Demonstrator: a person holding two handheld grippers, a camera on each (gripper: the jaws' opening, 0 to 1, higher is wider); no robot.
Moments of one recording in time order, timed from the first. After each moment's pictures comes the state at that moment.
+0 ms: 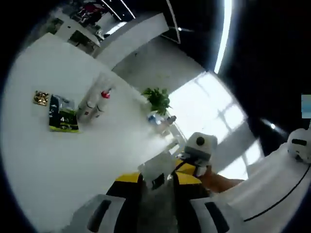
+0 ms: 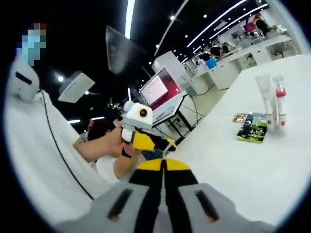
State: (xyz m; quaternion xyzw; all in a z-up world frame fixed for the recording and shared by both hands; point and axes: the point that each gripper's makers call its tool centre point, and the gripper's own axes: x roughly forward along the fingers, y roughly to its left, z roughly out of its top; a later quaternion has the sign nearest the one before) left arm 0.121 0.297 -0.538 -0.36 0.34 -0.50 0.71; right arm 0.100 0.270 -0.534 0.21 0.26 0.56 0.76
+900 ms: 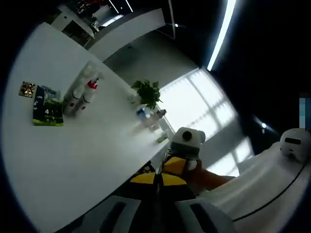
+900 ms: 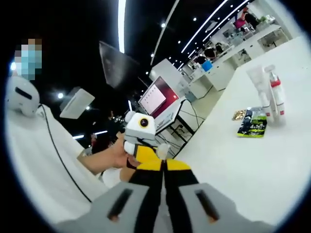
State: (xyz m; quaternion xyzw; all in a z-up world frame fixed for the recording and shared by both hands) left arm 0.115 0.271 -0.538 -0.35 0.35 -0.53 0.69; right arm 0.109 0.261 -0.533 0.27 0.26 0.55 0.75
